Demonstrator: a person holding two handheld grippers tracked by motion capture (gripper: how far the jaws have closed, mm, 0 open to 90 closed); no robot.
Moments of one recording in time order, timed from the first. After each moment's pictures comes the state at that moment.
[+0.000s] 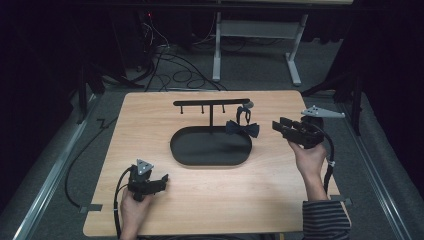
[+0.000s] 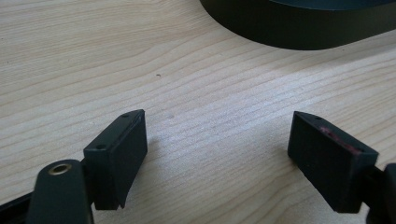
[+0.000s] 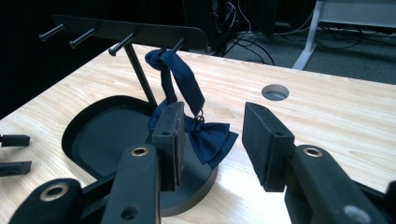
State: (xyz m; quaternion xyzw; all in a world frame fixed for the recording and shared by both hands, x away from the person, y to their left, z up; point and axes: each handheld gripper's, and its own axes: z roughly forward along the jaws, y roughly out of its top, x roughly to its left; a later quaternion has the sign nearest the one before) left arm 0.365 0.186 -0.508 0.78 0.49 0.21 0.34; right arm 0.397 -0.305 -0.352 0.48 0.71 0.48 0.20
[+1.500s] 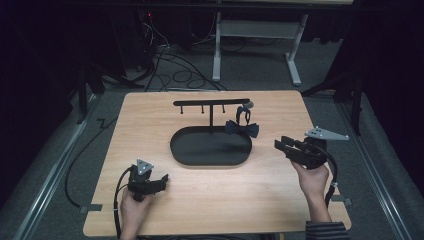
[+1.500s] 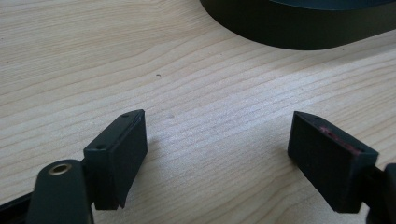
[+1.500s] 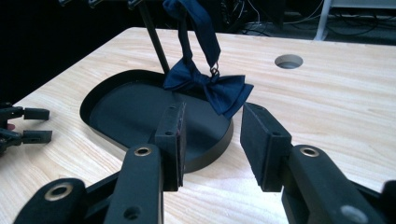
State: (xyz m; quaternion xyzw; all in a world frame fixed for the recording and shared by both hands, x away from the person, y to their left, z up) left arm 0.365 0.186 -0.508 0.78 0.49 0.21 0.34; right arm 0.355 -0.311 -0.384 0.48 0.71 0.48 0.18
